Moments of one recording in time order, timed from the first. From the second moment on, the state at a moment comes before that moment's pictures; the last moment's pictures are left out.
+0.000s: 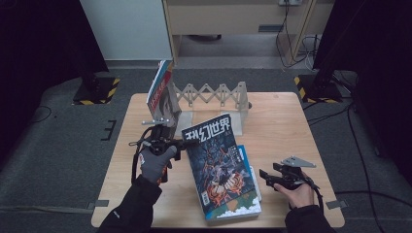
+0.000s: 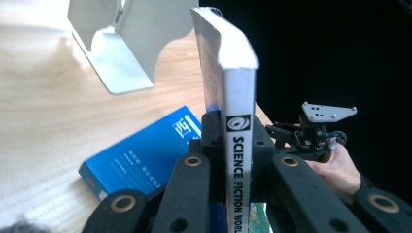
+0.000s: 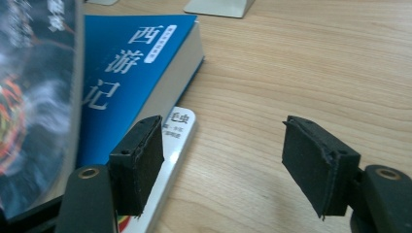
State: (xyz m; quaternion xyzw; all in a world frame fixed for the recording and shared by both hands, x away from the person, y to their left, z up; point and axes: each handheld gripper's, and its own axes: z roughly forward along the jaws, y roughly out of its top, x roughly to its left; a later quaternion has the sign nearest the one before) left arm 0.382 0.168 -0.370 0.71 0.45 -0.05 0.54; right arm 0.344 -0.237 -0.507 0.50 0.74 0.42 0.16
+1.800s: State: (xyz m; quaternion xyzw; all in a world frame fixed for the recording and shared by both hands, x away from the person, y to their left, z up) left arm 0.419 0.221 -0.226 0.63 0.49 0.24 0.55; right arm 0.362 -0.259 -0.539 0.52 0.76 0.32 0.22
